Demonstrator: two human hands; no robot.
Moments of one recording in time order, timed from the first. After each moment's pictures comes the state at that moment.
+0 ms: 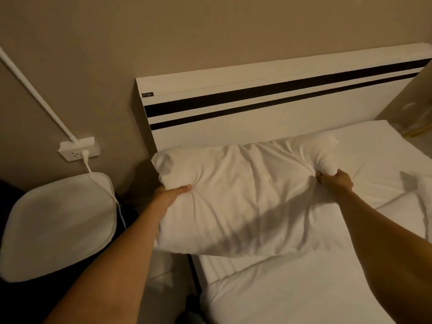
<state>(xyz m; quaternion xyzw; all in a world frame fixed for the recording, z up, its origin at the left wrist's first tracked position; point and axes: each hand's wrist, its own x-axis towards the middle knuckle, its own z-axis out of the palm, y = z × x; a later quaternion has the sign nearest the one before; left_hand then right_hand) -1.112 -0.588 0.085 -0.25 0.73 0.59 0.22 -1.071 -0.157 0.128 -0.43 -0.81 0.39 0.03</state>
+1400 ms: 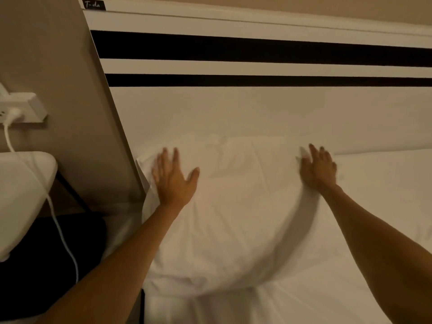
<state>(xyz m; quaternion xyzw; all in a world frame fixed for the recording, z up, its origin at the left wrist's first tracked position) -1.251 -0.470 -0.151 -0.10 0.94 0.29 -0.17 -1.325 -0.102 -0.138 -0.13 -0.98 0.14 0.08</state>
